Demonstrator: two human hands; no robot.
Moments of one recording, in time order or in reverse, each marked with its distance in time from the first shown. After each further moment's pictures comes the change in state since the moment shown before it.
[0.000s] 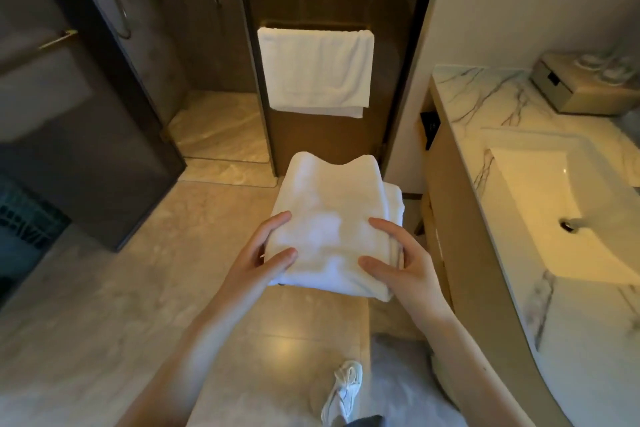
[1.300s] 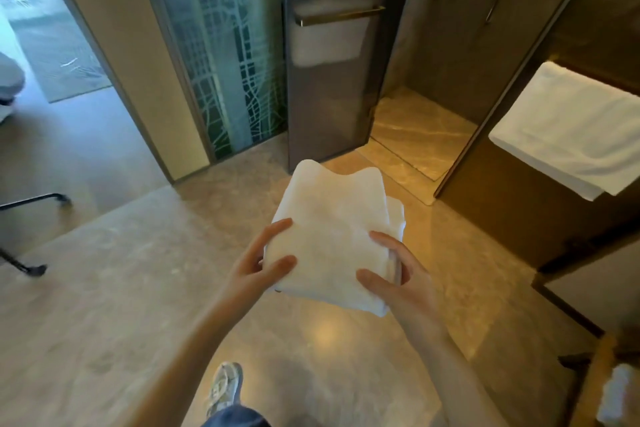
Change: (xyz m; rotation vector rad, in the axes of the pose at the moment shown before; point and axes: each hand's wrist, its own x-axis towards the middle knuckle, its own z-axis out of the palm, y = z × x) left_hand -0.274 -0.069 -0.193 -0.115 0.676 -0.096; right_hand -0.081 0.014 0.287 -0.069 -0.628 0.069
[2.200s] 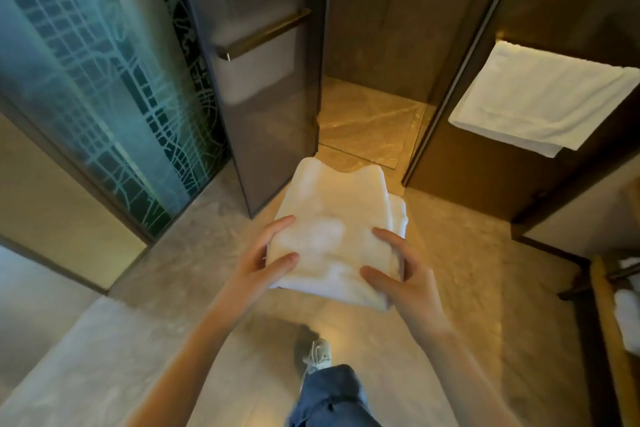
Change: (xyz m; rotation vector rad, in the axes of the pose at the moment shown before) left_hand 0.354 0.041 -0.186 0.056 -0.458 0.045; right_hand 0.279 -0.011 0.160 0.014 0.417 0.006
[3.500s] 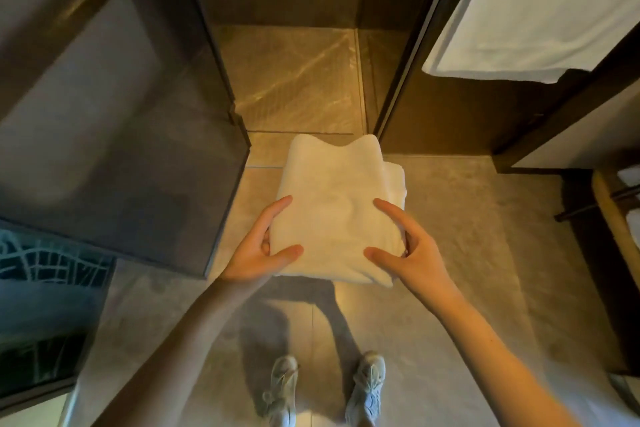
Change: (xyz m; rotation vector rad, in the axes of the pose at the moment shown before) left_hand 0.512 -0.115 -0.061 -0.019 -0.382 -0.196; right_hand 0.425 0.123 -0.013 -0.168 0.212 0.131
